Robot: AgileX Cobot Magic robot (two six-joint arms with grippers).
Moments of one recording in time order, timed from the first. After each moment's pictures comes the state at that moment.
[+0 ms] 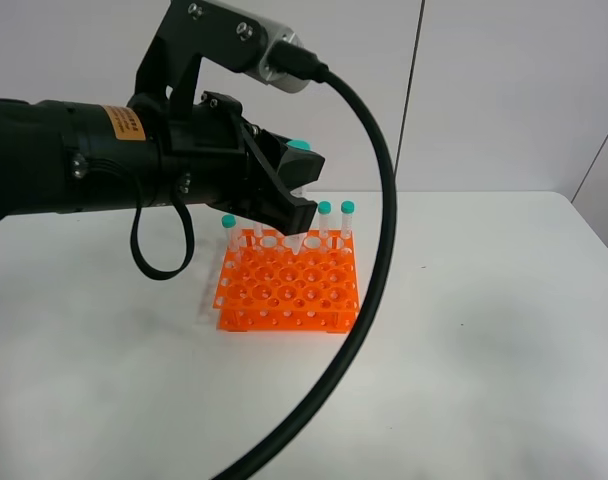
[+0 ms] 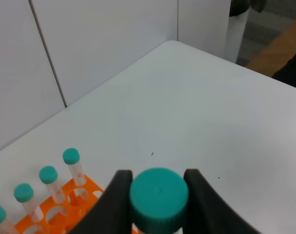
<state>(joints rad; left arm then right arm) -0.78 1.34 -0.95 -0.32 0.03 0.29 -0.10 -0.01 -0.52 0.01 1.05 -0.02</state>
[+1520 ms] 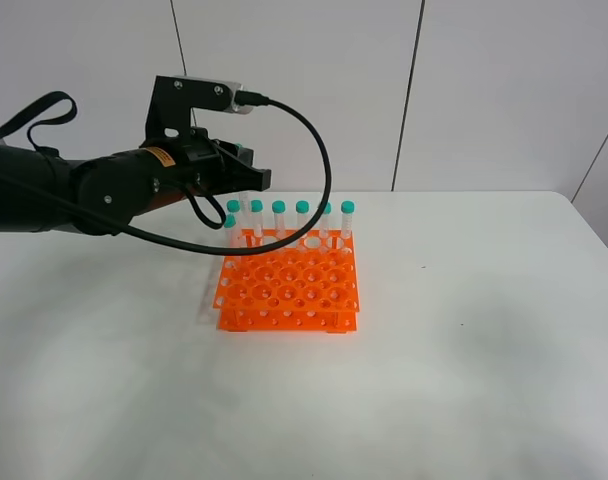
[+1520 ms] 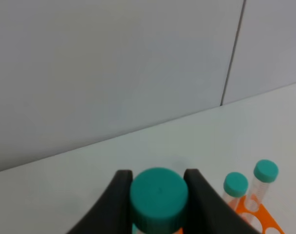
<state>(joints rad) -0.48 1.72 -0.96 -0.30 -0.39 0.15 -0.10 -0.01 -0.52 0.01 1.05 -0.02</state>
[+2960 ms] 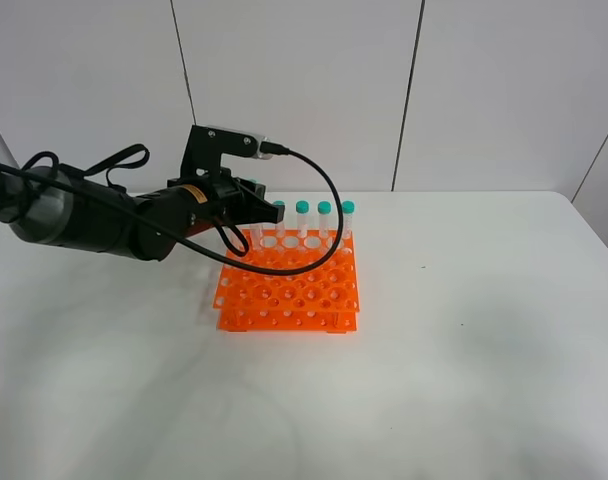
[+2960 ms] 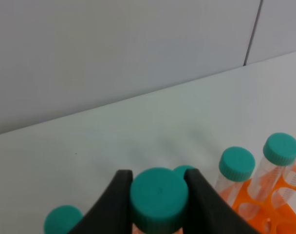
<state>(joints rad) -0.46 1.94 -1.01 -0.26 -0.49 0.11 -0.10 -0.01 -0.52 0.01 1.05 -0.01</state>
